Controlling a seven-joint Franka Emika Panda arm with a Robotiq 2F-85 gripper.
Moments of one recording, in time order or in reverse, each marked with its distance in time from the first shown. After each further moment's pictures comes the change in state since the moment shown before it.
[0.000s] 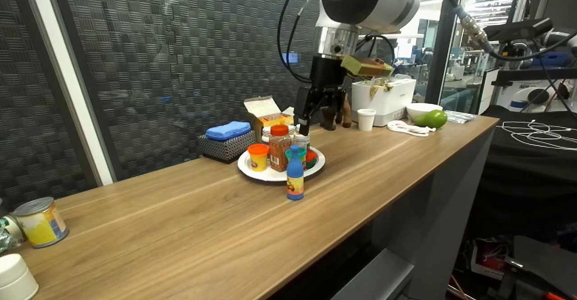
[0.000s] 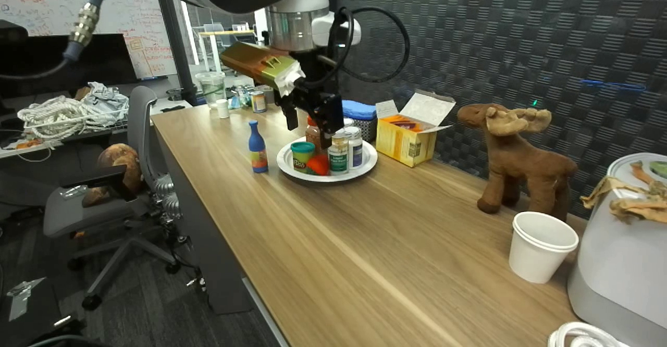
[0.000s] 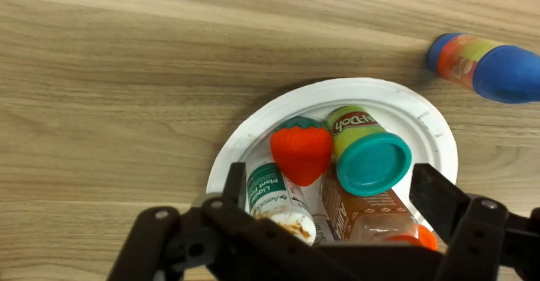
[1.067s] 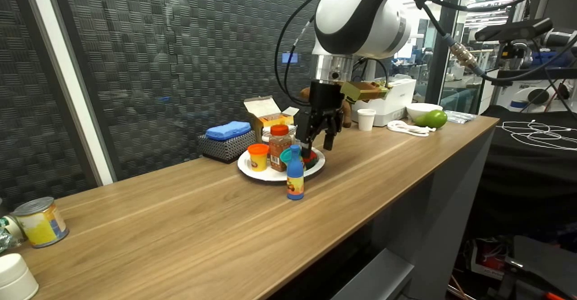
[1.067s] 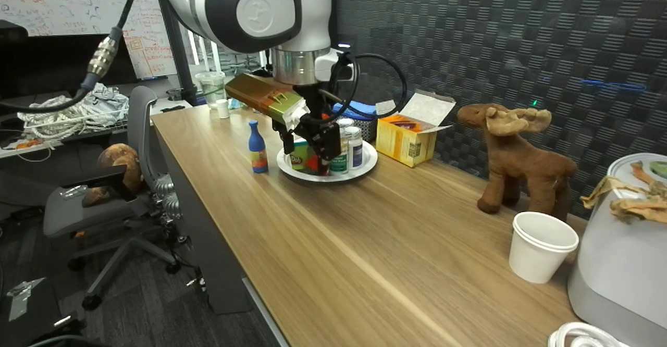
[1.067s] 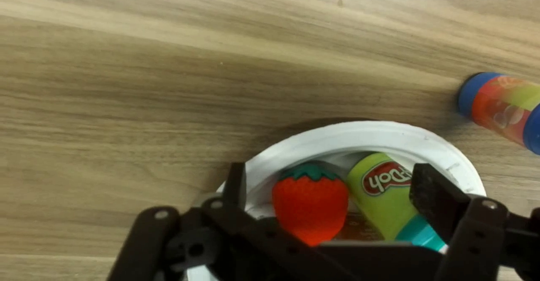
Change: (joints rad) arm 0.003 0.084 0.003 -0.008 0.013 0.033 -0.063
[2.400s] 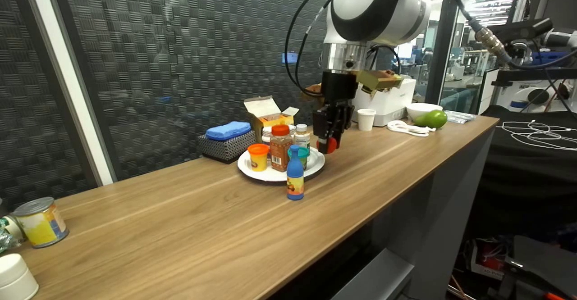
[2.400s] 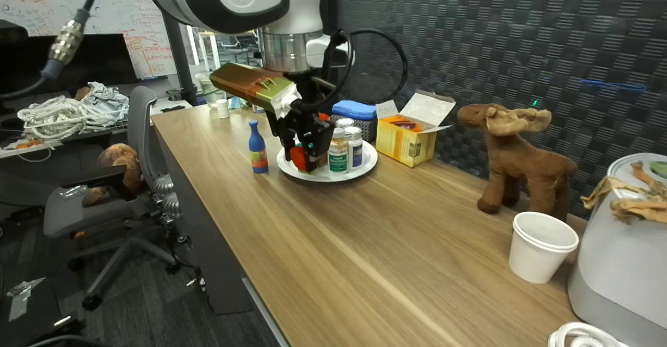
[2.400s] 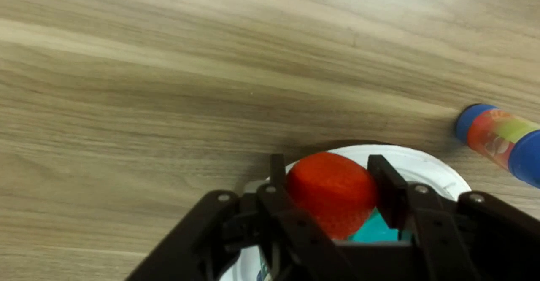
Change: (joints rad) arm 0.003 -0.092 -0.021 -0.067 -0.048 -0.026 0.003
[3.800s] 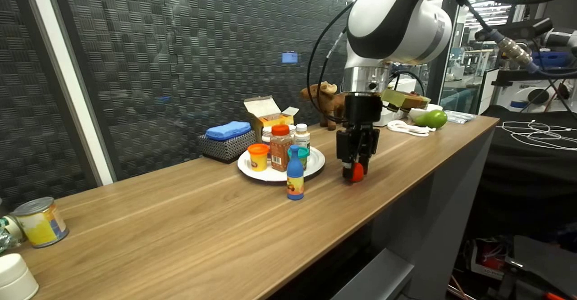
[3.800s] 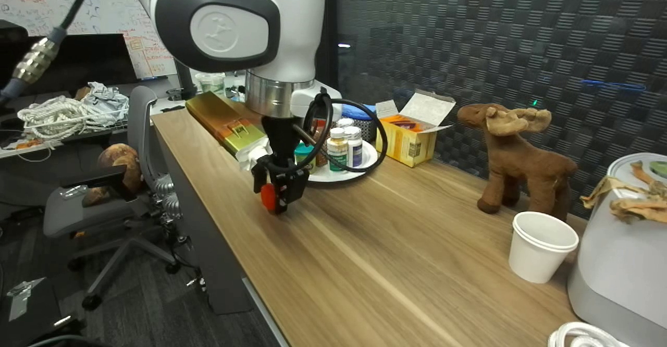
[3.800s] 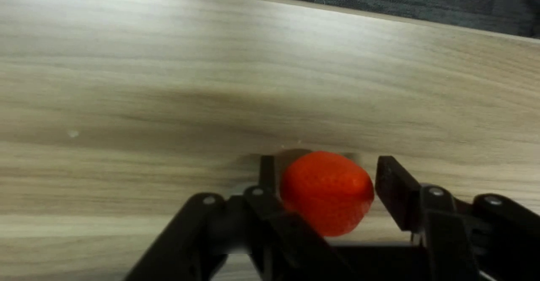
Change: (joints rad) arm -0.016 -0.021 -0.027 -0.127 0.138 -0.069 -0.065
